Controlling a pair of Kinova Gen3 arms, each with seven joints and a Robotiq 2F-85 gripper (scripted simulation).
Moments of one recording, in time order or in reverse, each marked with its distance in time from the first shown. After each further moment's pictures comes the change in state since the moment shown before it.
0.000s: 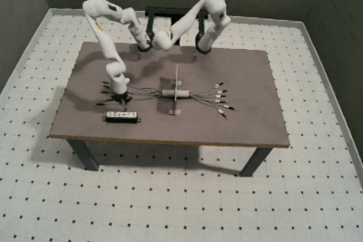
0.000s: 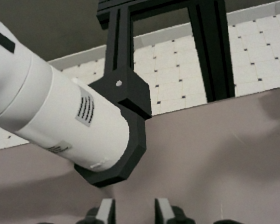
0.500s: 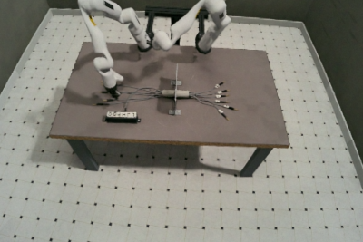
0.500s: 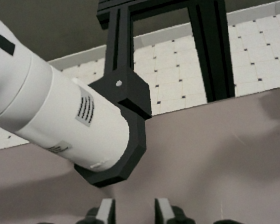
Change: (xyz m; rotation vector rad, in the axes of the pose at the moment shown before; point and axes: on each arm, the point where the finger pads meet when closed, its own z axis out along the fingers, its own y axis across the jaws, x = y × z) left arm 0.000 0.000 0.000 0.000 0.000 0.000; right arm 0.056 -0.067 0.010 -0.019 0.032 0.629
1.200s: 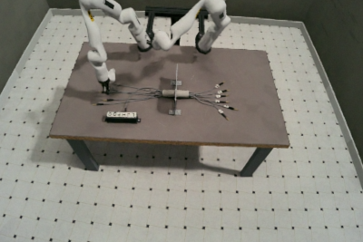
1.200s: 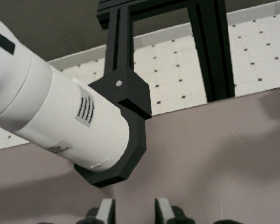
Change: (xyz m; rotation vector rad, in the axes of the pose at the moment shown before) left arm 0.000 0.000 0.000 0.000 0.000 0.000; right arm 0.007 -0.075 0.008 -0.013 -0.031 0.783
